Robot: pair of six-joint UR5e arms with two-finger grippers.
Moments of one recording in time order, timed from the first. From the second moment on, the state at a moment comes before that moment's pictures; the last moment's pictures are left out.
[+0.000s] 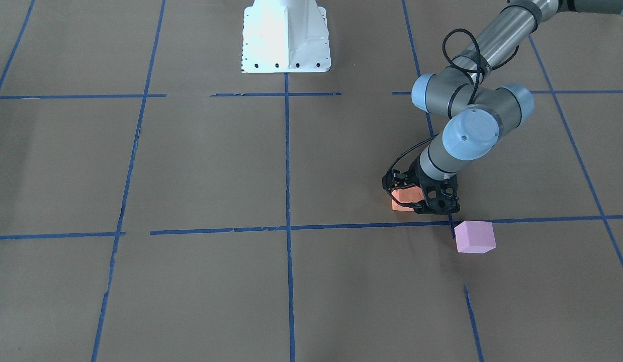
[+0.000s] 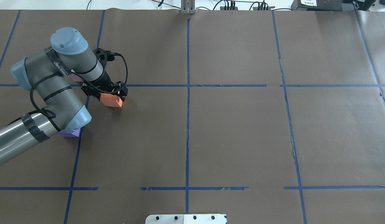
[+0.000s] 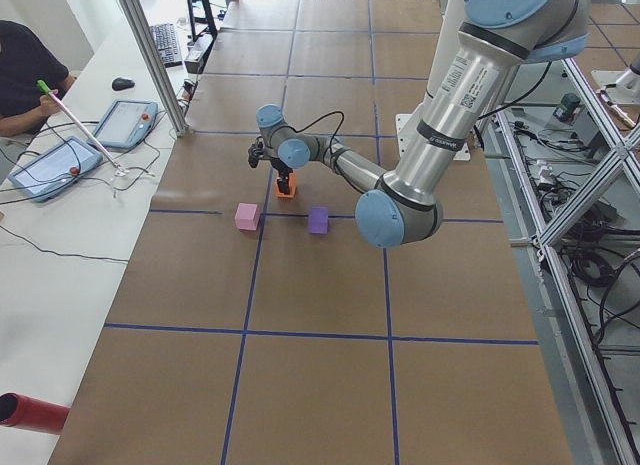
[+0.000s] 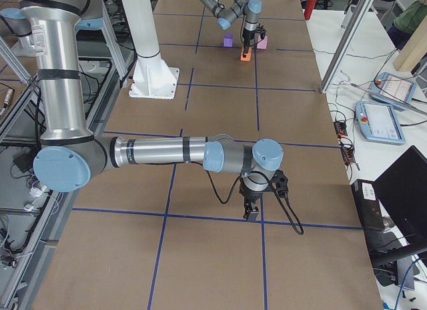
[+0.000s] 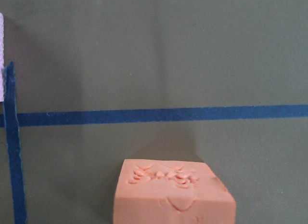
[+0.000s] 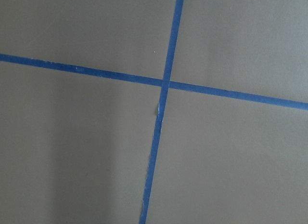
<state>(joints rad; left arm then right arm) -0.79 -2.10 -1.43 -1.81 -2.20 -0.92 1.52 -1.51 1.59 -1.72 2.29 -0.16</state>
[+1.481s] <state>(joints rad) -0.93 -1.86 -1.74 -1.70 -2.21 -0.86 1.52 -1.51 1.59 -1.72 2.29 -0.16</state>
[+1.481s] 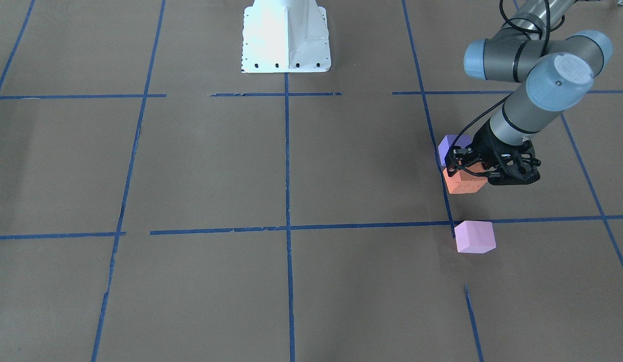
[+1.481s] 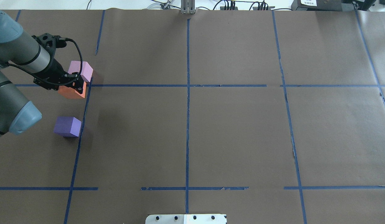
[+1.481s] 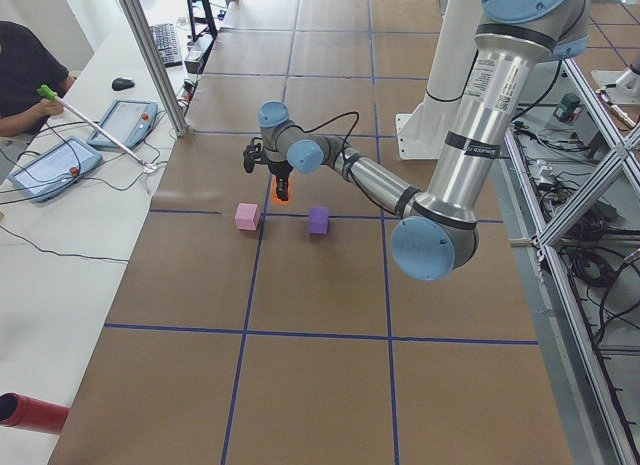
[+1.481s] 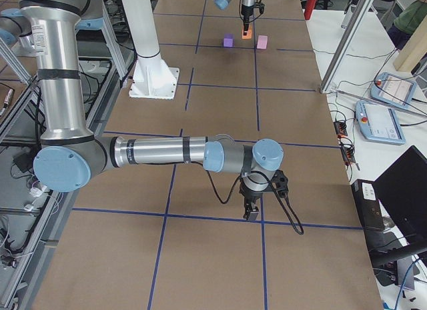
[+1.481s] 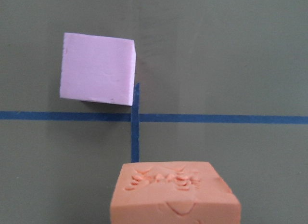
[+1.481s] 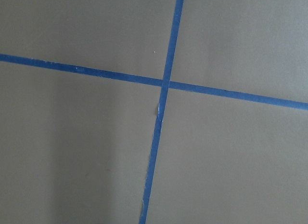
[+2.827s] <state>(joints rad) -0.89 -1.85 -1.56 -1.86 -2.21 -0.81 1.52 -1.51 1.59 -1.72 2.29 -0.16</state>
